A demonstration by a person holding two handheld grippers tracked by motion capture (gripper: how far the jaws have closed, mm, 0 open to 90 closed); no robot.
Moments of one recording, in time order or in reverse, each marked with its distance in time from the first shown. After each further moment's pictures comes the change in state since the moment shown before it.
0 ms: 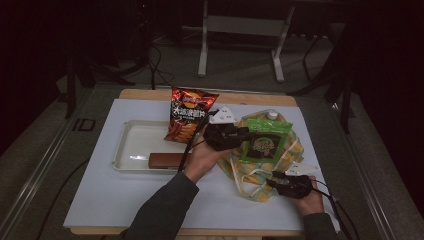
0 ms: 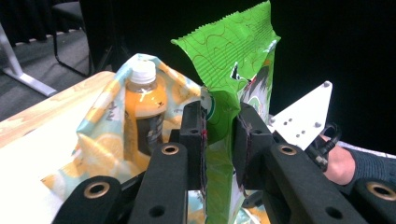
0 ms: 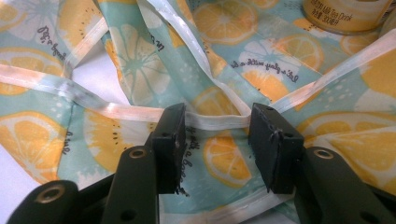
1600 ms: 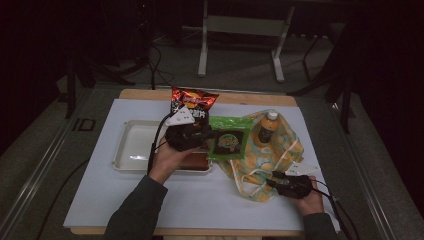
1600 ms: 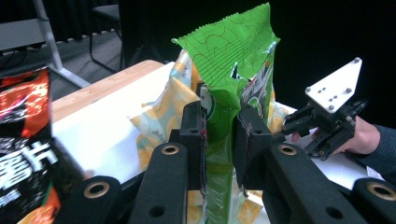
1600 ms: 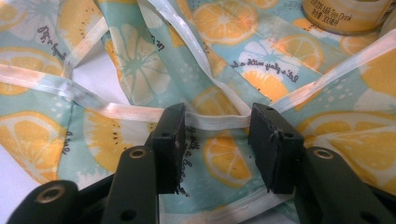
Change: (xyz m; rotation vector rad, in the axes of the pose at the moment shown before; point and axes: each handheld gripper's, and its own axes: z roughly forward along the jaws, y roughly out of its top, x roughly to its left) left arm 0.043 -0.043 -0.072 -0.031 0.087 -0.031; right arm 0.000 0.000 0.000 -0.001 -0.002 -0.001
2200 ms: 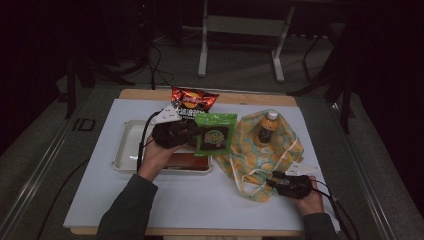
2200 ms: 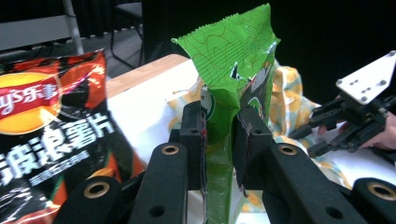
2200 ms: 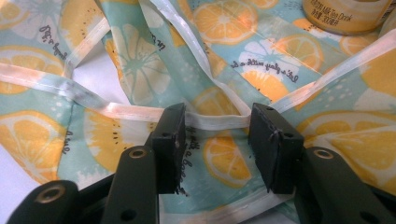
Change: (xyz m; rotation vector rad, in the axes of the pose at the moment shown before) left arm 0.026 -0.014 -0.020 0.005 0.072 -0.018; right arm 0.000 0.000 0.000 0.002 -0.001 -0.001
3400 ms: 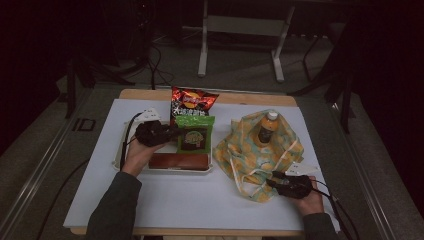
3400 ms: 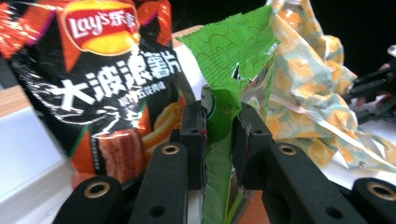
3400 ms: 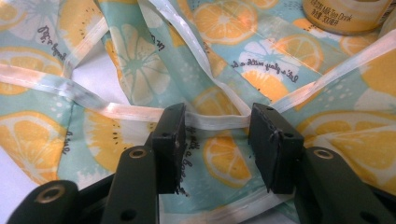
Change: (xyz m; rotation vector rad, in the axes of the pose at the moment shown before) left arm 0.052 -0.039 -0.017 0.070 0.021 -0.048; right arm 0.000 0.000 0.000 0.000 0.000 0.001
